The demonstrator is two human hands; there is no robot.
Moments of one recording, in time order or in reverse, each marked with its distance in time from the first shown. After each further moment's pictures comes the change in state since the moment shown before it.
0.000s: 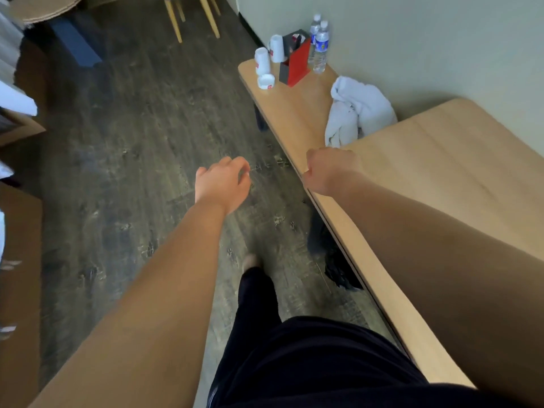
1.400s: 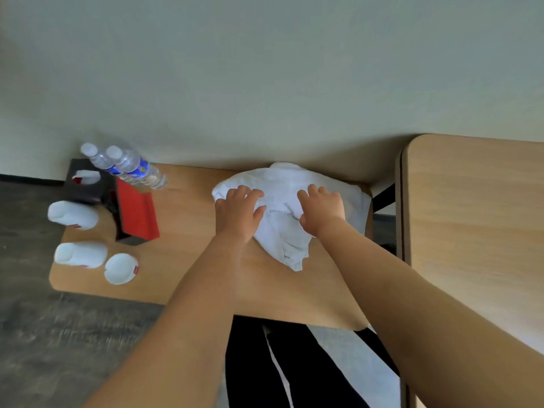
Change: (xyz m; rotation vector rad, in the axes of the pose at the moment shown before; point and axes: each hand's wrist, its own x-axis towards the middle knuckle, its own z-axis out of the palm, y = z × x) left_hand 0.630 0.236 0.175 0.185 -0.379 0.996; right_hand 0.424 0.271 0.060 0.266 -0.199 0.925
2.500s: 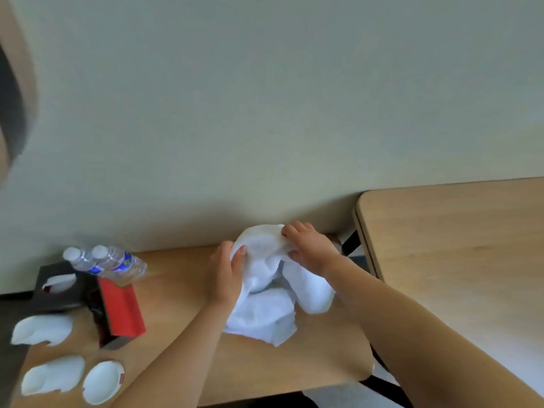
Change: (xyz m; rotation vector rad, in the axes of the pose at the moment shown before) left_hand -0.001 -0.015 -0.047 -0.774 0.233 0.015; right_hand -0.024 0.009 -0.071 0.389 0.192 -0.011
